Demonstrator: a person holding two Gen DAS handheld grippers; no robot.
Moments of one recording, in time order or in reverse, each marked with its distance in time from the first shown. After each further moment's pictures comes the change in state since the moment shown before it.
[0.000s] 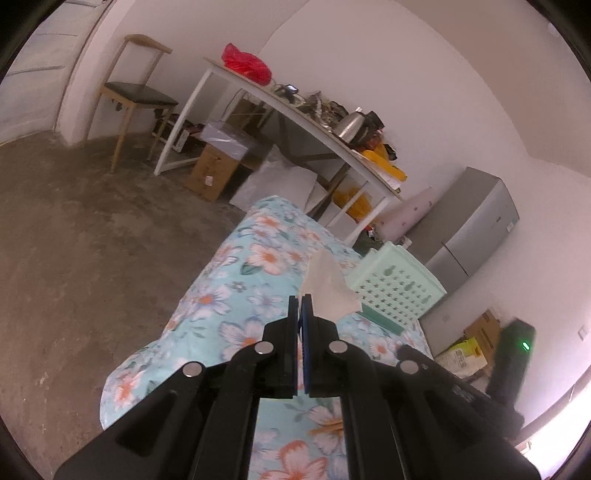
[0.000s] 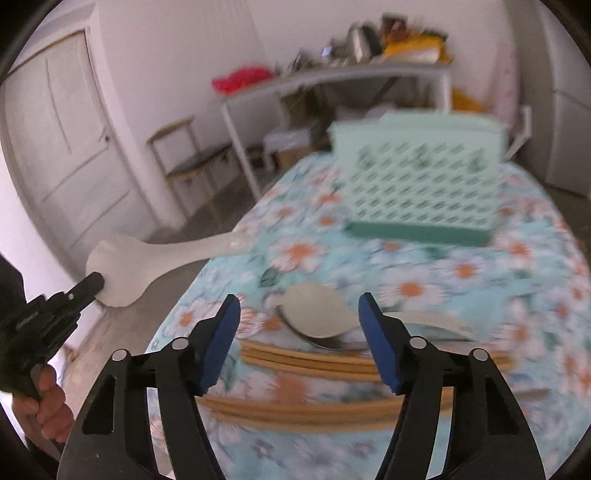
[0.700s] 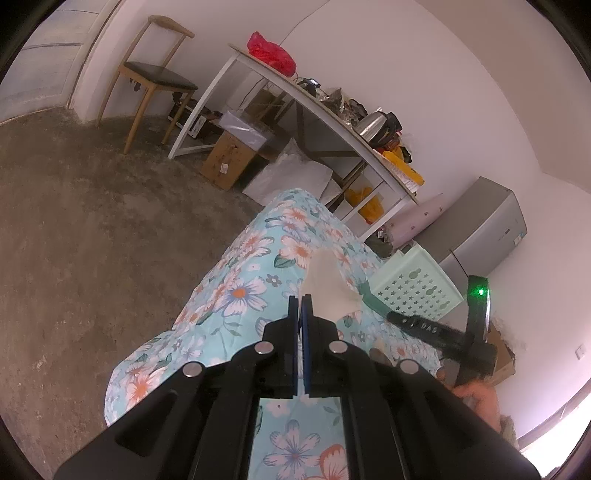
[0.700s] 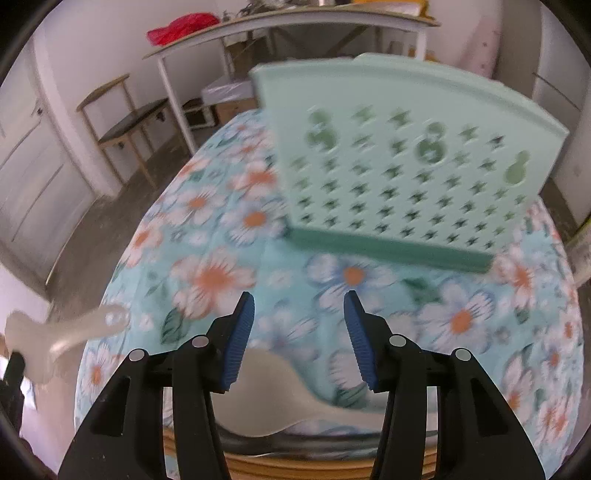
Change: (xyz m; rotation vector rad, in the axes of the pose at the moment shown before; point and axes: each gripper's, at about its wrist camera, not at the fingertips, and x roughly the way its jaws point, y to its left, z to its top) left arm 0.018 0.040 -0.001 -0.072 0.024 0.010; right arm 0.049 -0.039 0.046 0.036 0.118 -0.270
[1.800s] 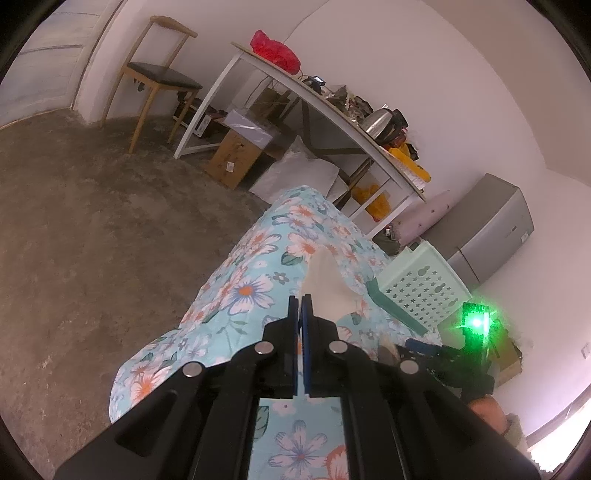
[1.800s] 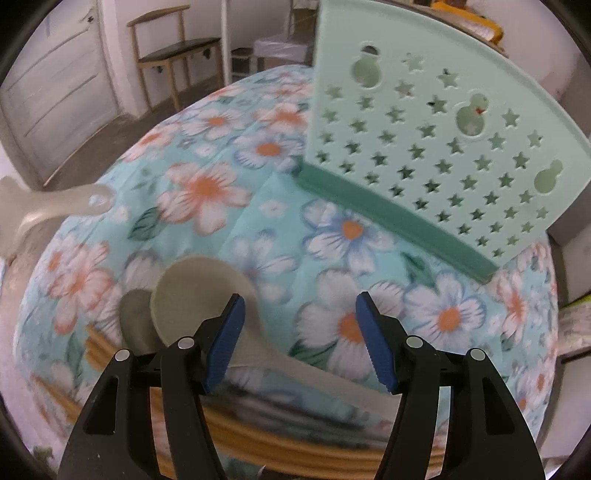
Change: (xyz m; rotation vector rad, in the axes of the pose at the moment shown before) left arm 0.002 0.007 -0.001 0.000 0.009 0.021; right arm 0.009 0.002 -0.034 -0.341 0.103 -0.028
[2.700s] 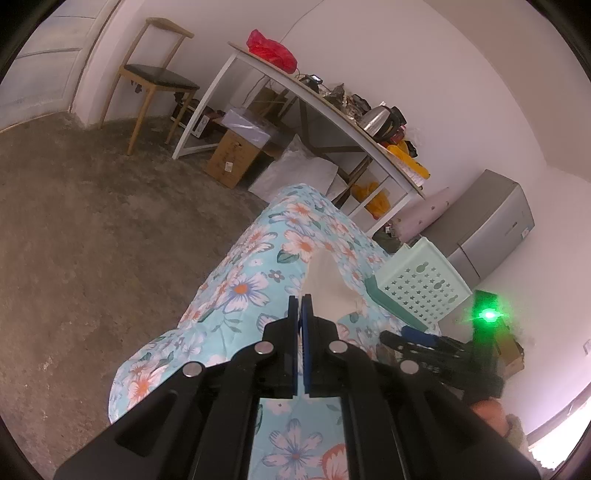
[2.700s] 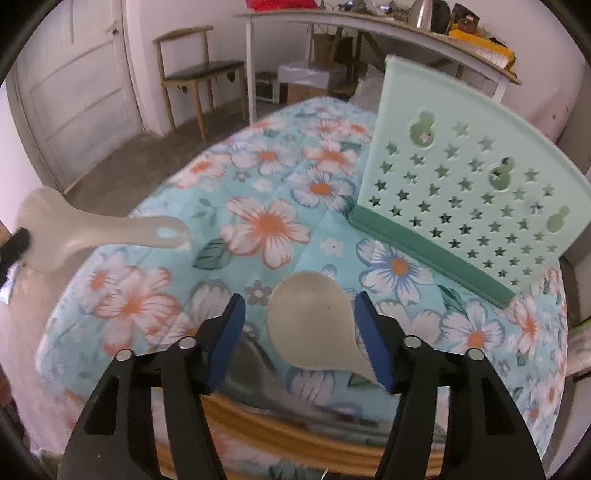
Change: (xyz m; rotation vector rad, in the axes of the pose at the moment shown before) left arm 0.000 -0.003 0.000 0.011 0.003 0.002; right arm -0.022 0.025 0.004 -0.035 -0.067 0.092
